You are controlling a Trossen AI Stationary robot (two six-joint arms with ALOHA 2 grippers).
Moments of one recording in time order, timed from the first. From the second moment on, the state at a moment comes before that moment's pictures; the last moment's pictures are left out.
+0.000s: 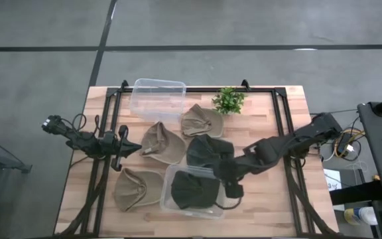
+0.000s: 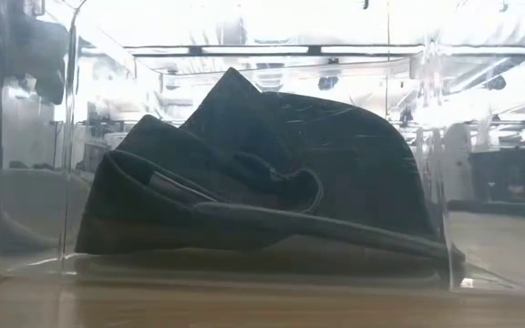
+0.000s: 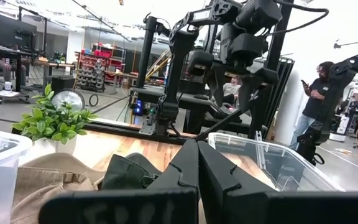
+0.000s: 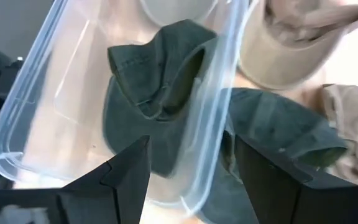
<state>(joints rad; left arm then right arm) -0.48 0.02 0.01 0.18 -0.46 -0.11 0.42 1.61 1.56 -0.94 0.20 0.26</state>
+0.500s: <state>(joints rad) -0.48 0.02 0.01 0.18 -0.46 -0.11 0.48 1.19 1.13 -0.66 0.45 0.35</state>
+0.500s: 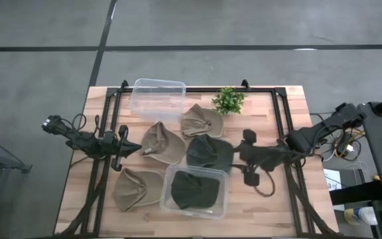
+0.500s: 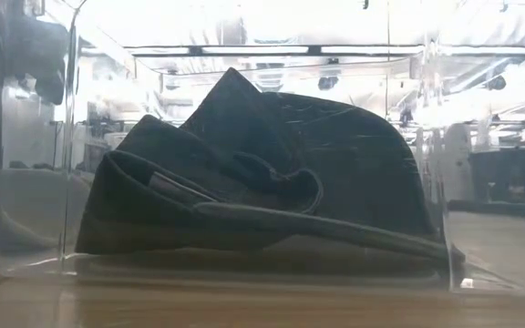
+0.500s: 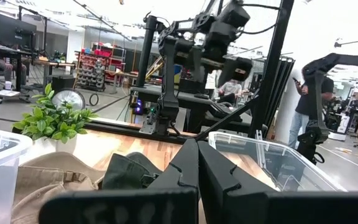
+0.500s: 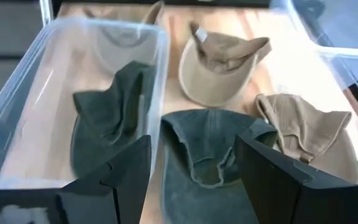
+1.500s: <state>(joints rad) -0.48 0.02 0.01 0.18 -0.46 -0.11 0.38 0.89 0.27 -0.19 0.89 1.05</state>
